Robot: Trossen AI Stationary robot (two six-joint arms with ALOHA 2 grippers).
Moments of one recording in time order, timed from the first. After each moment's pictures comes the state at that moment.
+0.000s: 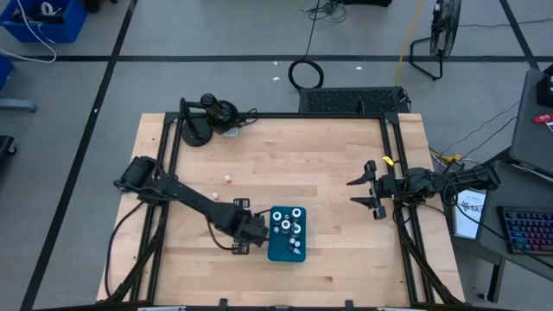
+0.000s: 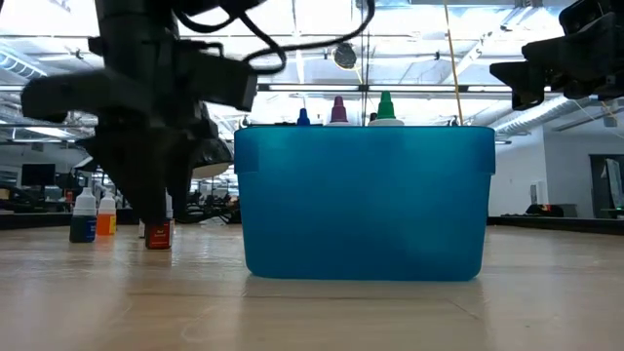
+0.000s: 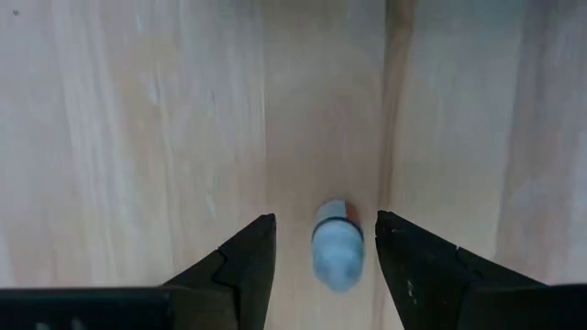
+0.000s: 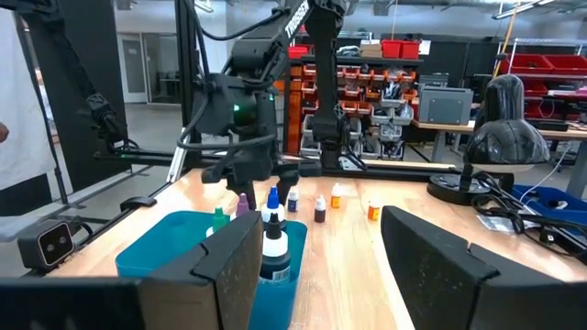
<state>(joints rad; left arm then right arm) -0.38 1.87 1.22 -0.80 -0.15 -0.37 0.18 0.07 0.01 0.13 0.08 -0.03</state>
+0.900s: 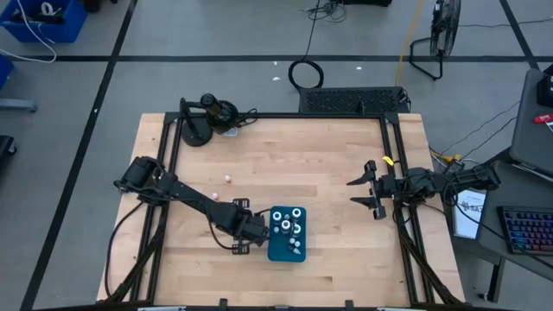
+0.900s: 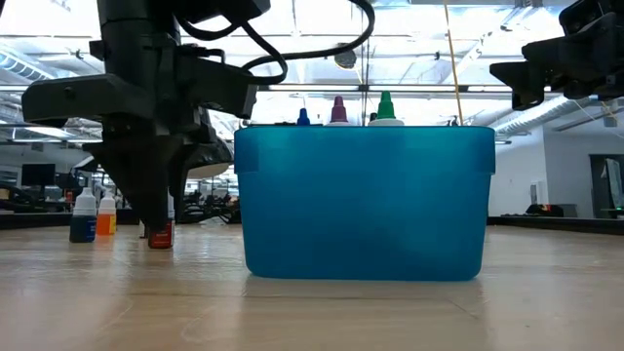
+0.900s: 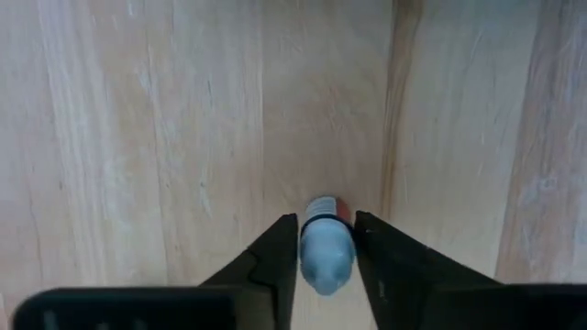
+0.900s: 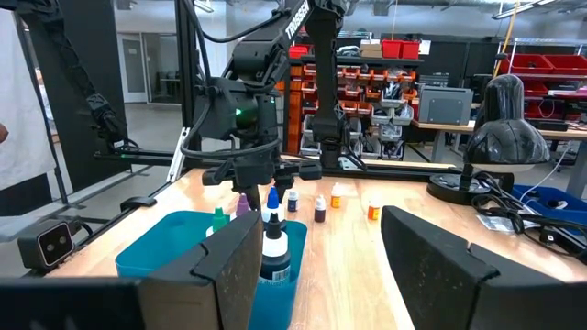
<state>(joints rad) -0.37 1.88 1.22 -0.80 -0.13 -0.38 0.18 0.07 0.02 0.13 0.08 -0.03</state>
